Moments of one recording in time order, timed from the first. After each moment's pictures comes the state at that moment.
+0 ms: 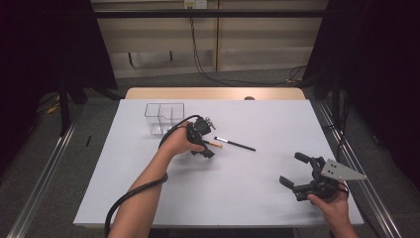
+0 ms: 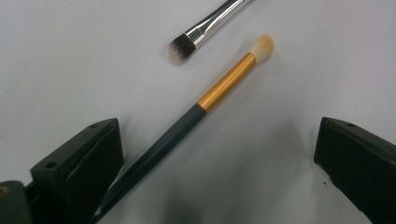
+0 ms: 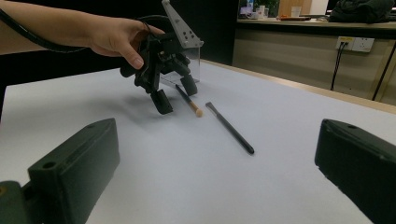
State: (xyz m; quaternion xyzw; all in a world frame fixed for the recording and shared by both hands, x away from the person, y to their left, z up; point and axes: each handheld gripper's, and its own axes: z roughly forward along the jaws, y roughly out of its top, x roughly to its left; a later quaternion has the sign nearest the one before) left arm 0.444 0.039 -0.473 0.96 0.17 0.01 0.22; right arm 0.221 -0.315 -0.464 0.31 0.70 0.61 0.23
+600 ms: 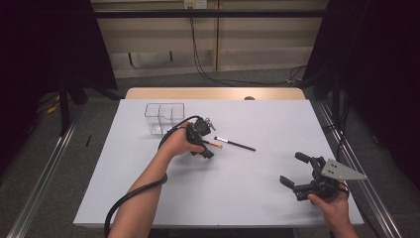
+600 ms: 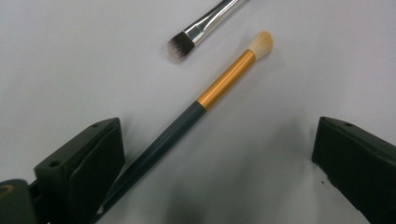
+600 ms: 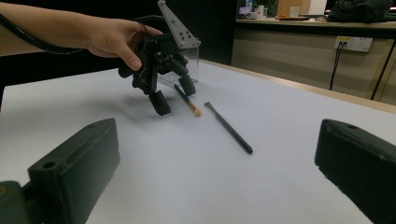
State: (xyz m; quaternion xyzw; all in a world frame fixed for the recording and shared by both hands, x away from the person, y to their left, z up) left arm 0.442 0.040 -0.474 0.96 0.17 0.01 0.22; right arm 0.221 -0.316 -0.465 0.31 0.70 0.60 0.23
